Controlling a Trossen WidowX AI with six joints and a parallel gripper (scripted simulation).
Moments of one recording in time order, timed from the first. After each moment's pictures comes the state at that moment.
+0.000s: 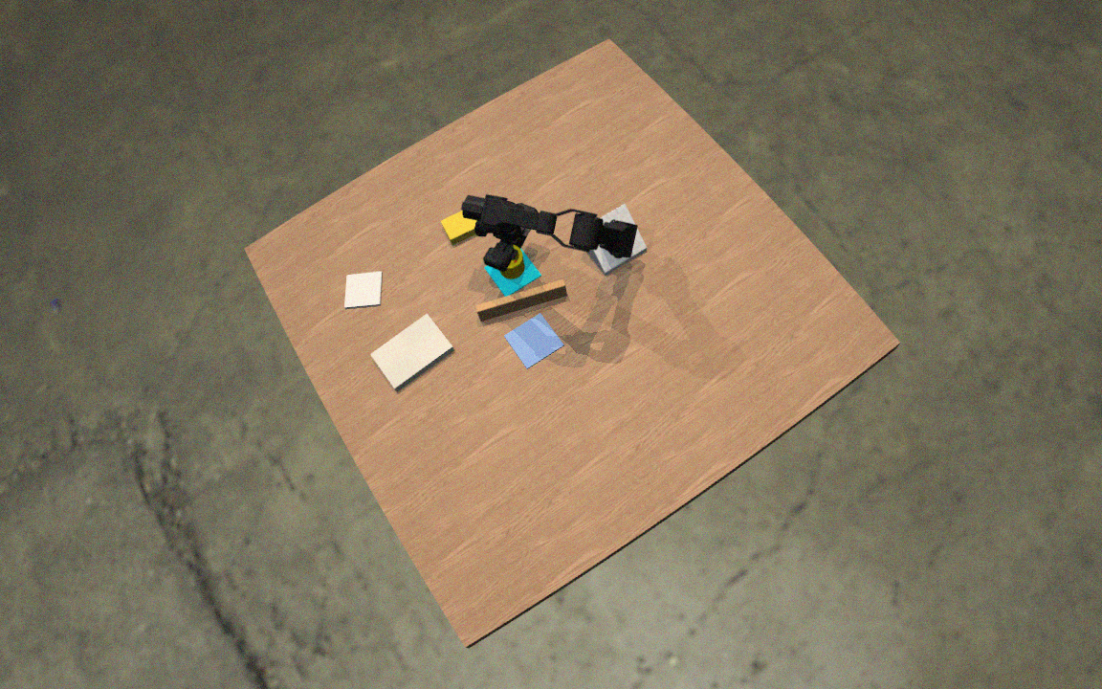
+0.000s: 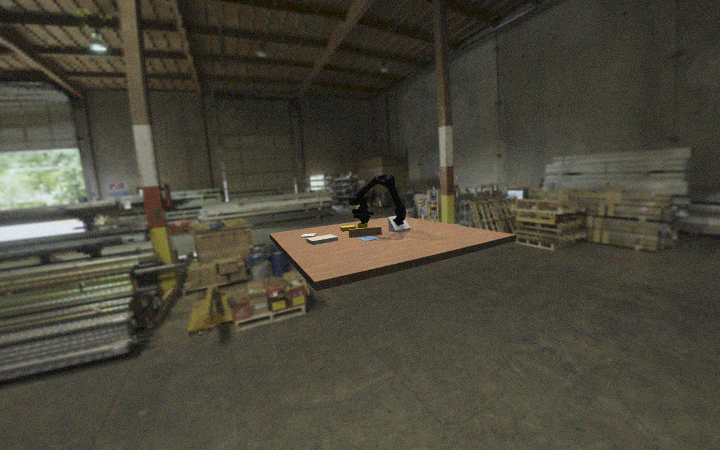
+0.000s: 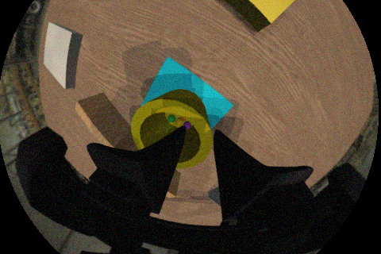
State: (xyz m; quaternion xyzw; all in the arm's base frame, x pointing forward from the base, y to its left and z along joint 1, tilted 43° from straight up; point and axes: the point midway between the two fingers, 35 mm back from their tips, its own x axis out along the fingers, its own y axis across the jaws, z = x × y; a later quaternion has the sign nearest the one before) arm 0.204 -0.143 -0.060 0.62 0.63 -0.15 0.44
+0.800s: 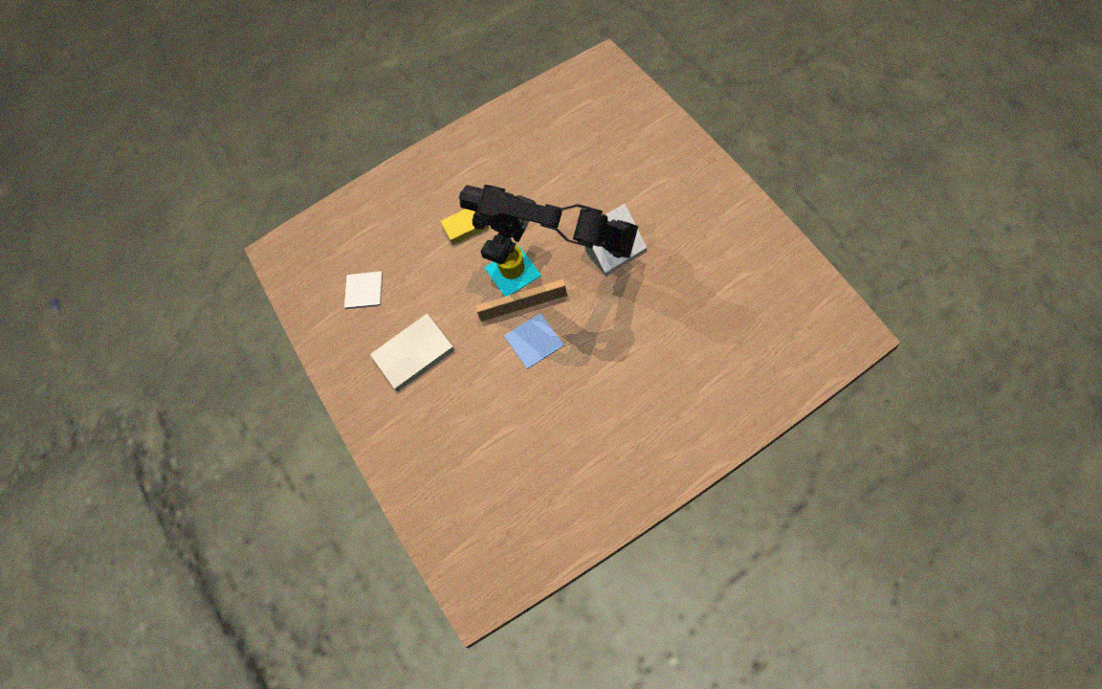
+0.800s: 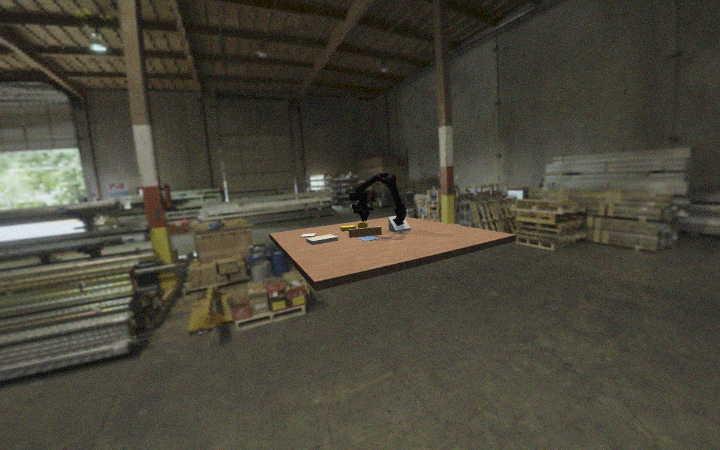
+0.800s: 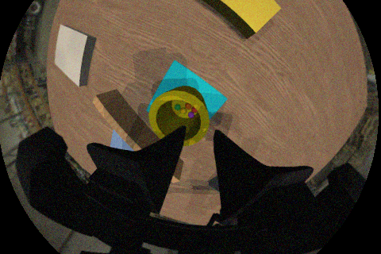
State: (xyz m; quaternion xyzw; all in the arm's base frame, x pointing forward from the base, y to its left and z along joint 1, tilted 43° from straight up) arm 0.199 -0.166 -0.034 0.62 0.63 -0.15 0.44
